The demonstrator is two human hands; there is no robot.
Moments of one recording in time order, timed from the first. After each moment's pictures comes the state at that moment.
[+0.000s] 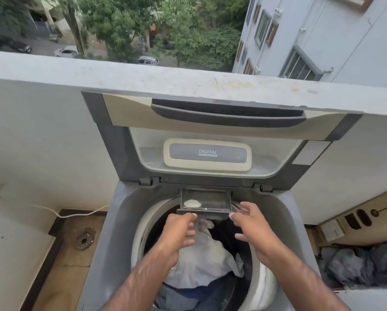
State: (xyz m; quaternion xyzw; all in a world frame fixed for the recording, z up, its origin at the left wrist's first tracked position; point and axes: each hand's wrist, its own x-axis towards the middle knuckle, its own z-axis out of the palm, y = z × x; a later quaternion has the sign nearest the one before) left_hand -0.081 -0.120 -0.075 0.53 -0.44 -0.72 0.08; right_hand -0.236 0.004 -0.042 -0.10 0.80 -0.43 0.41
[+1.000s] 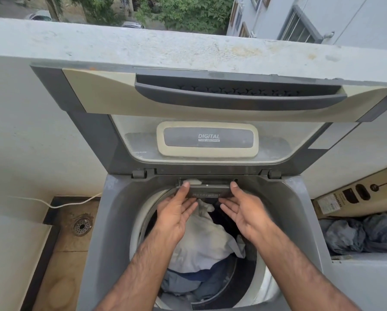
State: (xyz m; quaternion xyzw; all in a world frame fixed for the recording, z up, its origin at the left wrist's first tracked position) left_hand -0.115 -0.162 -0.122 0.50 -0.15 -0.82 0.24; right_hand -0.249 -0.048 -0.103 0.13 0.60 -0.65 0.45
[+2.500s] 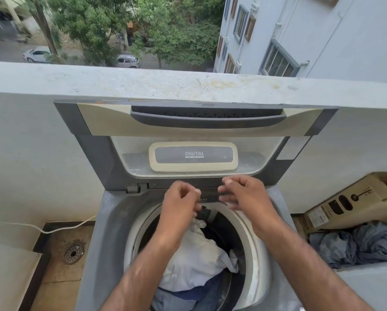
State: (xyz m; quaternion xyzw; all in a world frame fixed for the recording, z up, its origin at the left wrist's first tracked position) left_hand -0.113 -0.135 -0.001 0.43 -0.57 -0.67 0.20; right_hand -0.244 -0.033 0.023 -0.13 0.77 -0.52 0.33
